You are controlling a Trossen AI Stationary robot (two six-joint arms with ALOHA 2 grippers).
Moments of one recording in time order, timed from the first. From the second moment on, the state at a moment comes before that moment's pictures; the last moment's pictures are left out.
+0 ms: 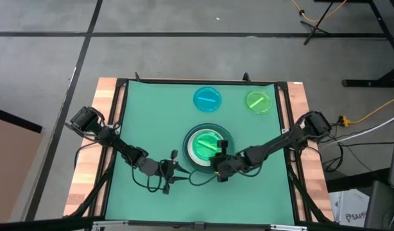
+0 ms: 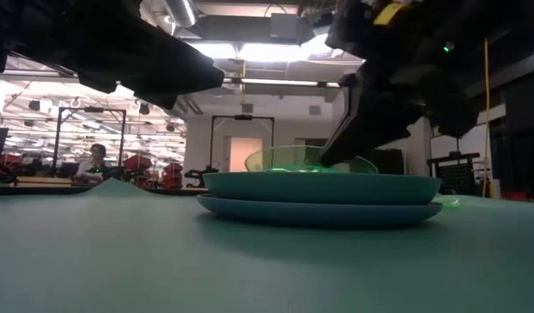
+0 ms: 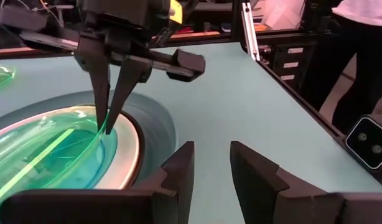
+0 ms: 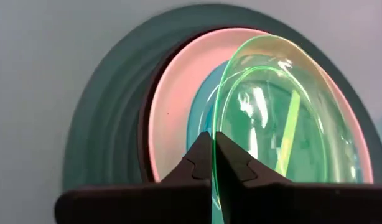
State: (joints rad) left arm -0.53 1.72 0.57 0.88 -0.40 -0.10; right arm 0.42 1.75 0.98 -0.15 0.48 0.10
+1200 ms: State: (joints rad) left arm -0.42 1.57 0.40 0.97 -0.25 -0.12; right arm 0.13 1.26 0.78 -0.79 0.78 0.55
